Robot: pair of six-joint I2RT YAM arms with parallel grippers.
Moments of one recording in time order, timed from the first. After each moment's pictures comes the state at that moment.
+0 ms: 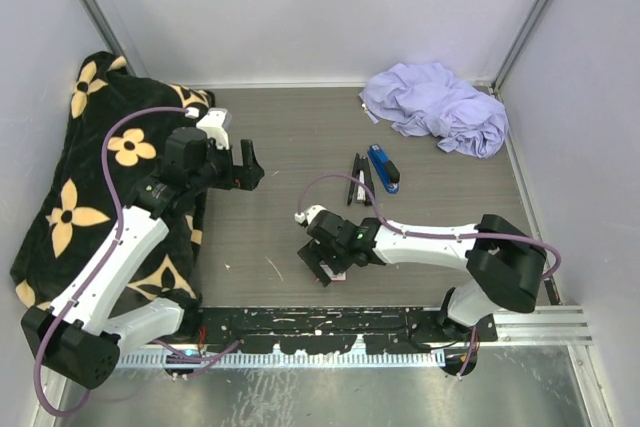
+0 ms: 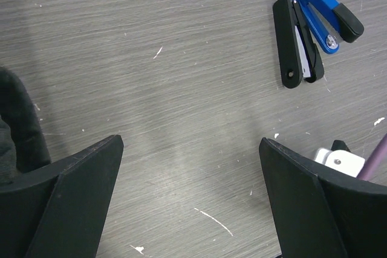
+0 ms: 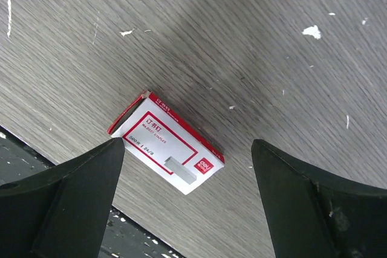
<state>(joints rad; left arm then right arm) -0.39 1.06 1.04 -0.52 0.07 -0.26 1.09 1.50 0.84 -0.42 0.10 0.31</state>
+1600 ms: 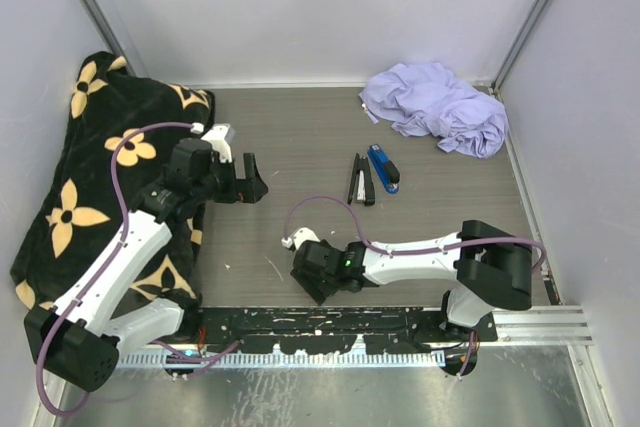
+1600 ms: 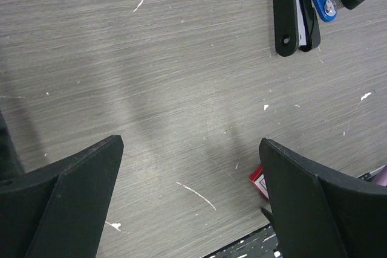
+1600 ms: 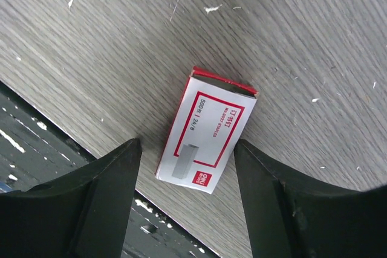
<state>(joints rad) -0.39 1.04 0.96 -0.55 0.14 -0.34 1.28 1.55 0.80 -0.35 0.19 0.40</state>
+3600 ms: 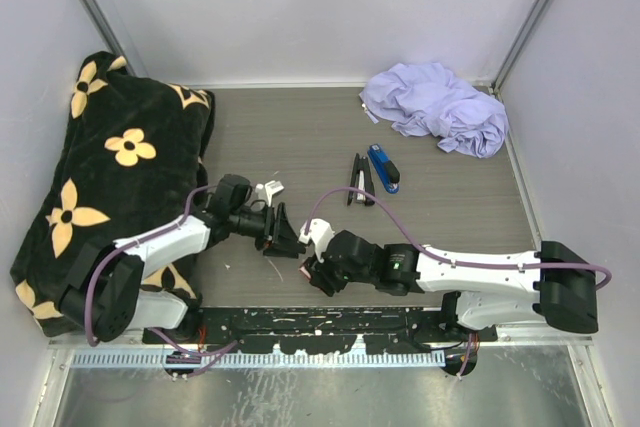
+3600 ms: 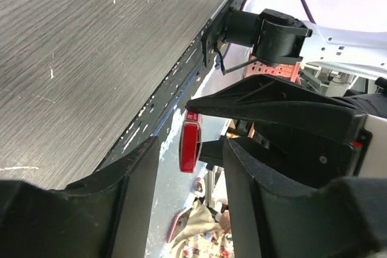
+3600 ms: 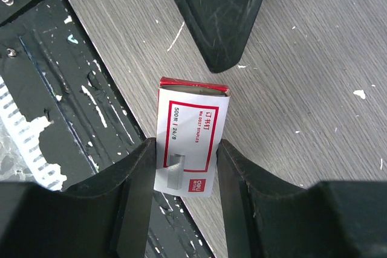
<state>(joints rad) -0.49 1.30 0.55 -0.03 0.96 -0.83 1.27 1.18 0.66 -0.18 0.08 0.25</state>
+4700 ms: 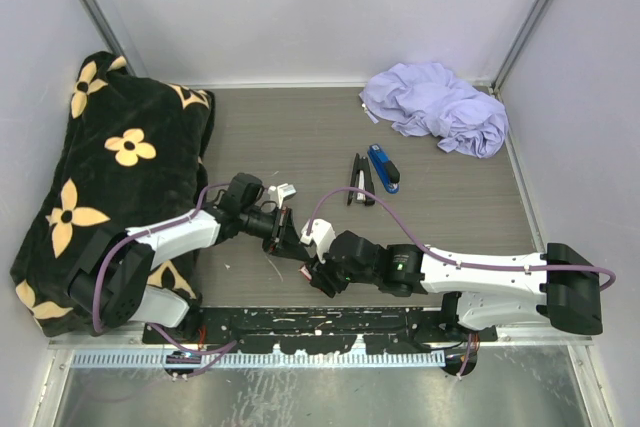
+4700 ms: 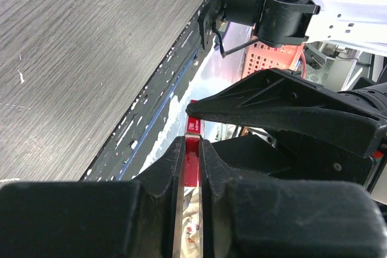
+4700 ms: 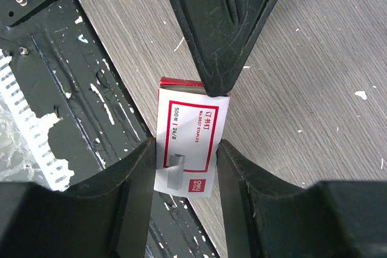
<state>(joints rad) -0.56 1.40 0.62 -0.06 1.00 -0.79 1.27 1.15 0.66 -0.19 0.08 0.25</state>
